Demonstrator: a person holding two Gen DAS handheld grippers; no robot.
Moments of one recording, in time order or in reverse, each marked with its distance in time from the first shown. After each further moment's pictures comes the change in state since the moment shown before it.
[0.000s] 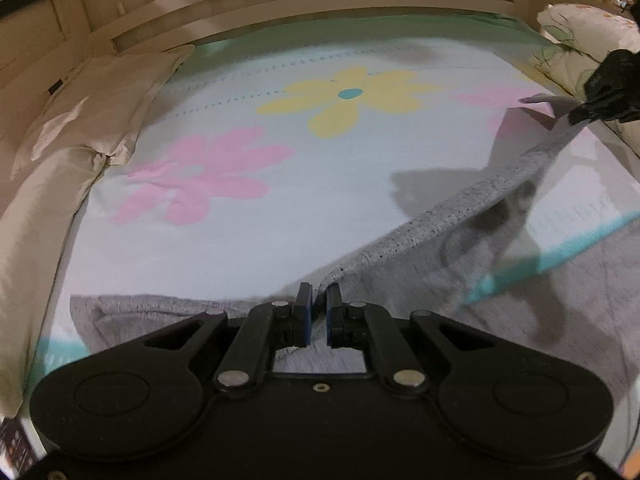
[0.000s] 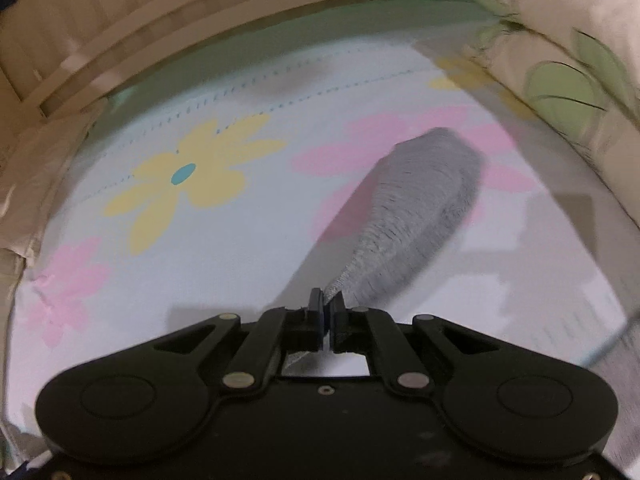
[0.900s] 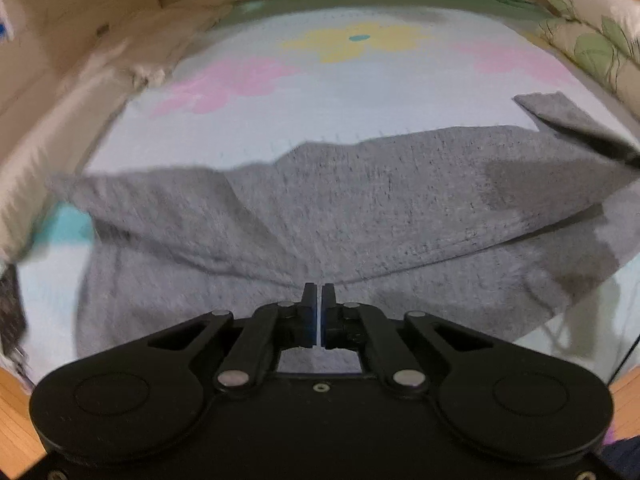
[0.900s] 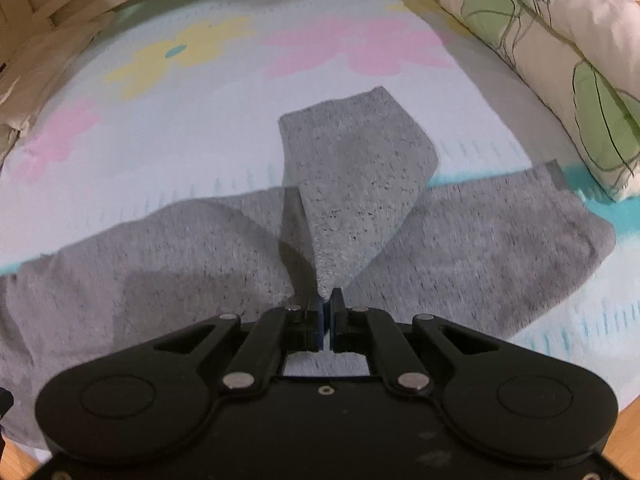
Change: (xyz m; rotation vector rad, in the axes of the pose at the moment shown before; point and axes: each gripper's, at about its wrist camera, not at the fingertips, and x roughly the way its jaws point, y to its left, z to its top) left arm -0.037 -0.044 -0.109 -0.145 0.066 0.062; right arm -0.072 -0.066 -0.163 -0.138 0.135 -0.093
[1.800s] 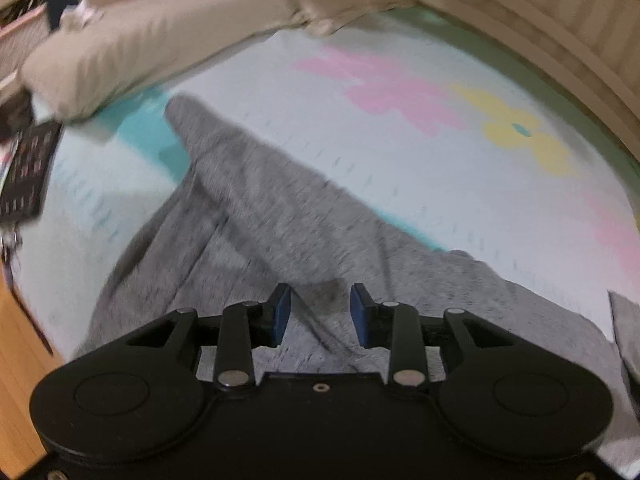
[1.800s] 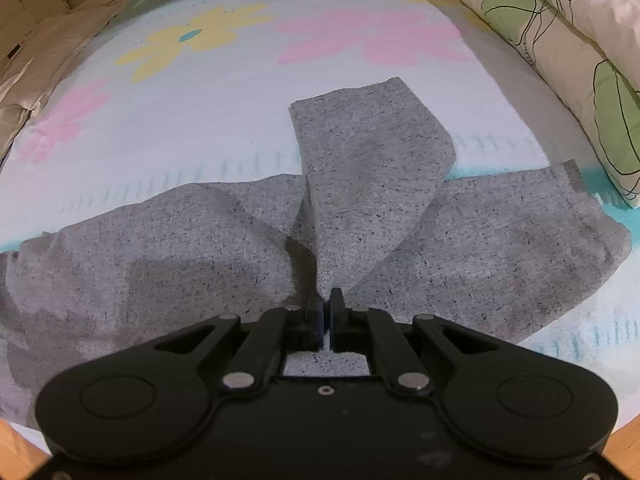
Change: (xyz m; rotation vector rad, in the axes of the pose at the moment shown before) left arm 0.037 0.125 0.029 -0.606 0.008 0.071; right arm 0.006 0.001 0.002 -0.051 0.018 0.037
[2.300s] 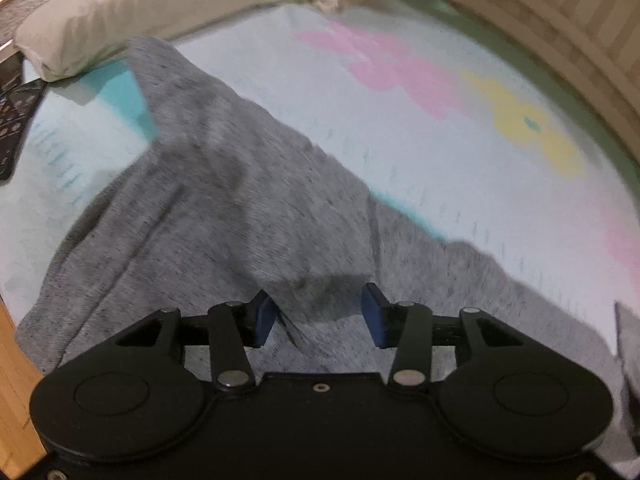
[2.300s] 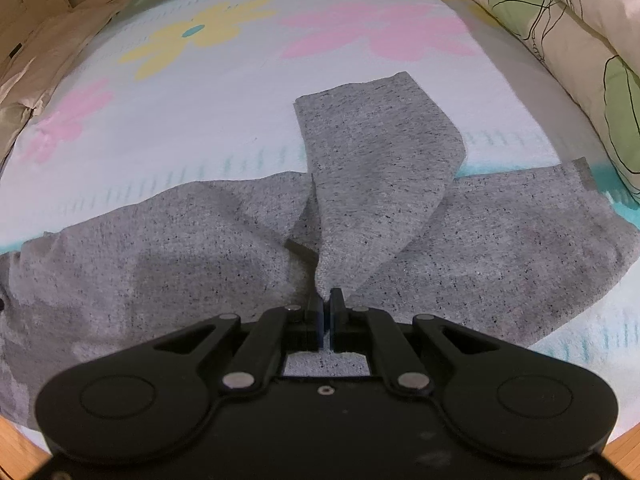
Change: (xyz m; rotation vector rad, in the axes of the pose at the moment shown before) left arm 0.032 -0.017 -0.009 -0.030 0.052 -0.005; right arm 0.008 0.001 0.002 0.001 0.015 0.013
